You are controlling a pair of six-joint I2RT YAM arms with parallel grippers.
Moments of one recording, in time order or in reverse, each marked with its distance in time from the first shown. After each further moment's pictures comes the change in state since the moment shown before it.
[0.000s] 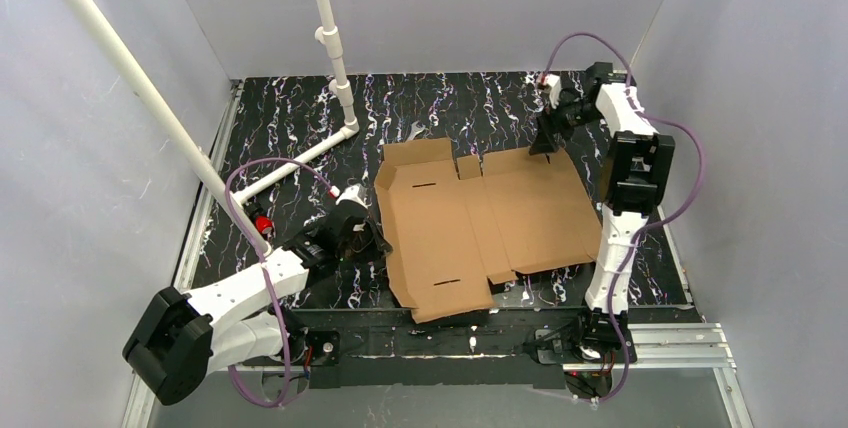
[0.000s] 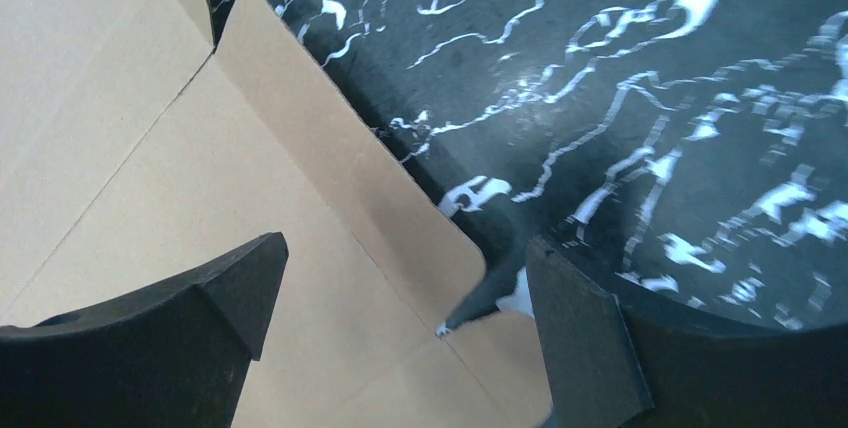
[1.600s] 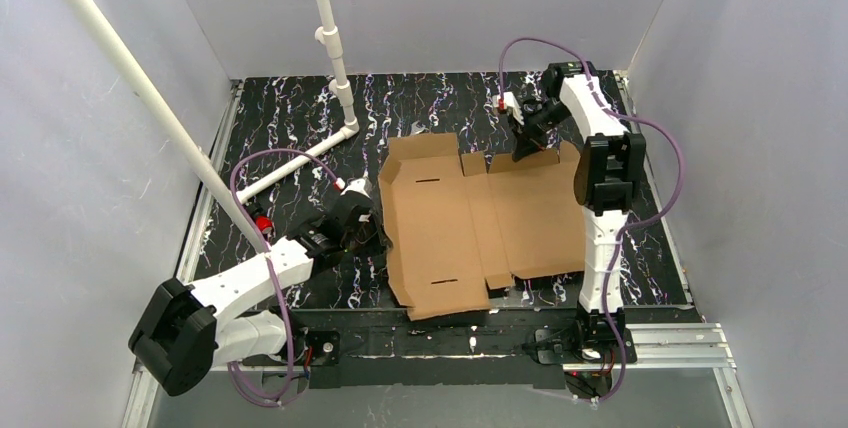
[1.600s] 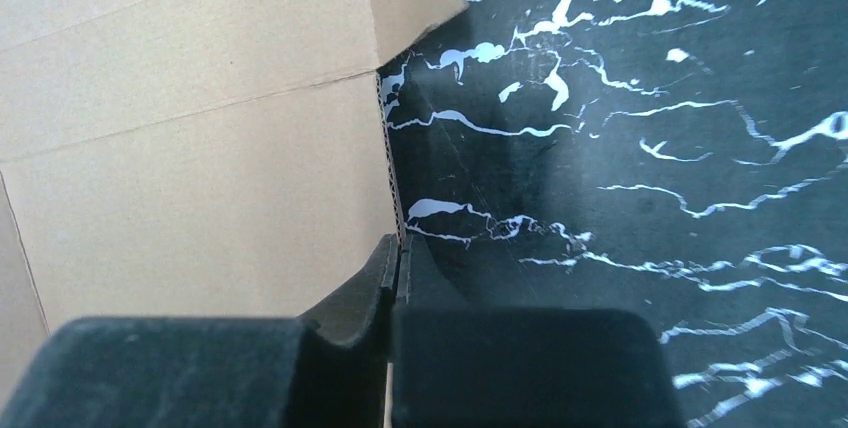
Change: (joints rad) left arm 0.000 0.058 0.097 -0.094 -0.008 0.053; right arm 0.187 0.088 0.169 -0.418 0.112 -0.476
